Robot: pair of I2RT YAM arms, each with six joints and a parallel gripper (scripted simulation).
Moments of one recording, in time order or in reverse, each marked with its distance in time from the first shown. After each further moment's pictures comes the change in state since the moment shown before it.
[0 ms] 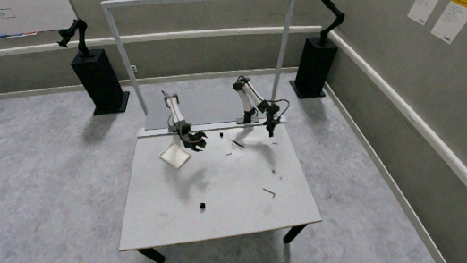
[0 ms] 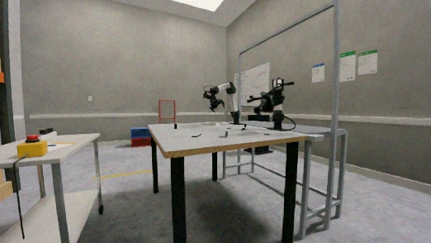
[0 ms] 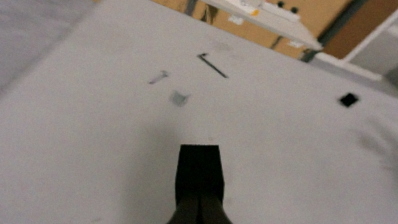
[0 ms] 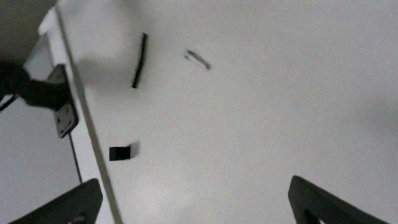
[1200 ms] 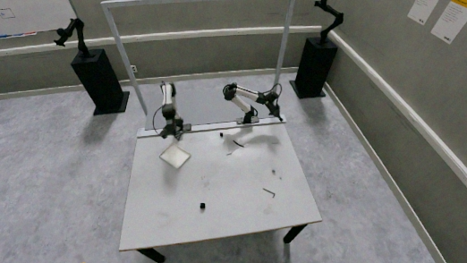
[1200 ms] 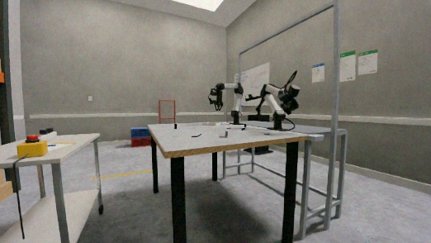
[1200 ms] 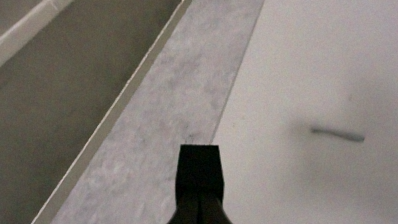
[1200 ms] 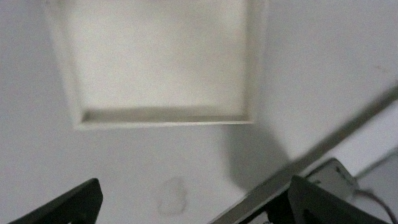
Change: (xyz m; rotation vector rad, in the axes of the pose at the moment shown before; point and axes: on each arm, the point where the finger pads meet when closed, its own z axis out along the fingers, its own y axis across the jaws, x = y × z) left arm 0.020 0.119 -0.154 -0.693 0.119 0.510; right arm 0.185 -0.025 -0.151 0.956 -0.085 1.453
